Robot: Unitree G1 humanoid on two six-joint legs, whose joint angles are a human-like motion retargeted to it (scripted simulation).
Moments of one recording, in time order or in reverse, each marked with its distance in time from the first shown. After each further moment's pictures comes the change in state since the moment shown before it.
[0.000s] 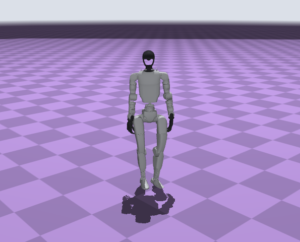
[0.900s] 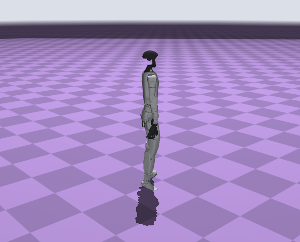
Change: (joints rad) left arm -0.009 0.016 -0.008 0.052 -0.072 -0.055 0.181; right arm 0.126 -0.098 -0.182 -0.059 0.063 0.034 0.067; waist 0.111 -0.172 -0.066; left_leg -0.099 0.143 0.507 0.178 -0.143 -0.012; right_leg 0.154 -0.298 -0.940 -0.146 -0.089 0.127
